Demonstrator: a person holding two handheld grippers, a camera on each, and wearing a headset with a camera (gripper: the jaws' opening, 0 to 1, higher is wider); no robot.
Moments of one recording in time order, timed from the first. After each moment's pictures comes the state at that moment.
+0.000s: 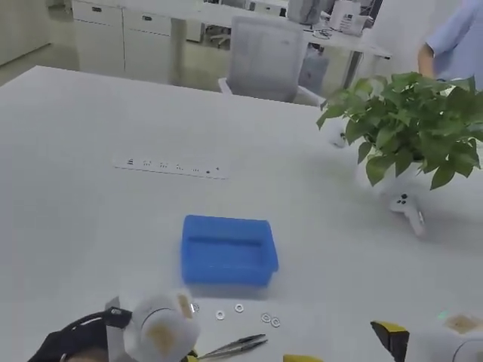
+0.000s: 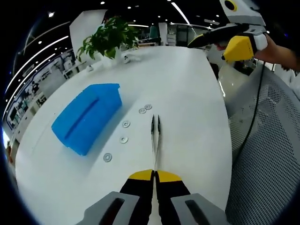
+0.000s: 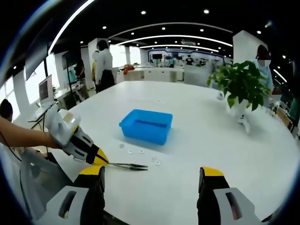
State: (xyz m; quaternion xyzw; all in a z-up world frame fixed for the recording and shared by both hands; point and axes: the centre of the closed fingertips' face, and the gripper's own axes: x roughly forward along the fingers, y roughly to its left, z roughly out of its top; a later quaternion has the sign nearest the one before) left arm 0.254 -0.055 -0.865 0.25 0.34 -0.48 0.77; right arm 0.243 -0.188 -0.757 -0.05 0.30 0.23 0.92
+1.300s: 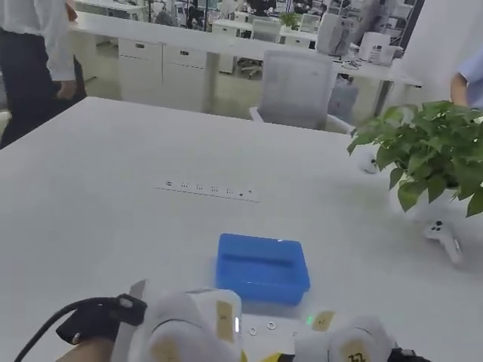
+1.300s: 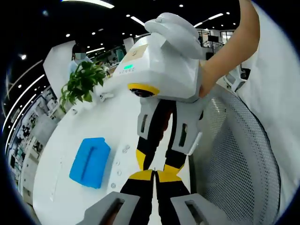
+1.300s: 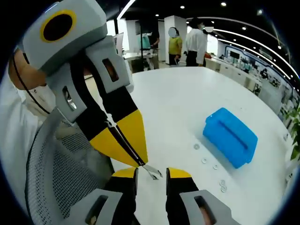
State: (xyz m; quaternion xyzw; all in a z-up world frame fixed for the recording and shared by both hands) left arm 0.185 -0.069 -0.759 0.34 0.23 -0.58 0.71; right arm 0.195 -0.049 -0.804 -0.21 0.33 0.53 0.76
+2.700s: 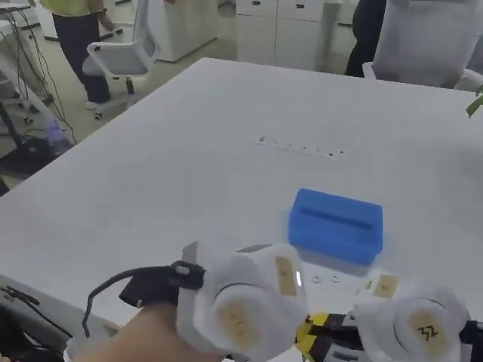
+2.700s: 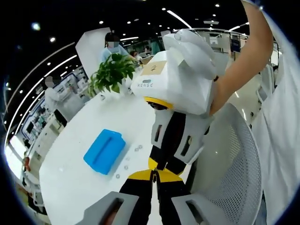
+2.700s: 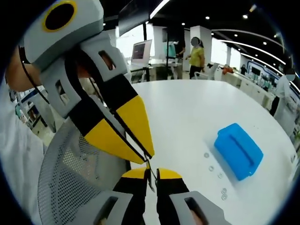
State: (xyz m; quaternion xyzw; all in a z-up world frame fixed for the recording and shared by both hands) left arm 0.172 -0.088 -0.723 0.29 0.26 -0.42 0.82; right arm 0.171 -0.066 -0.776 -0.20 0.27 0.61 0.72
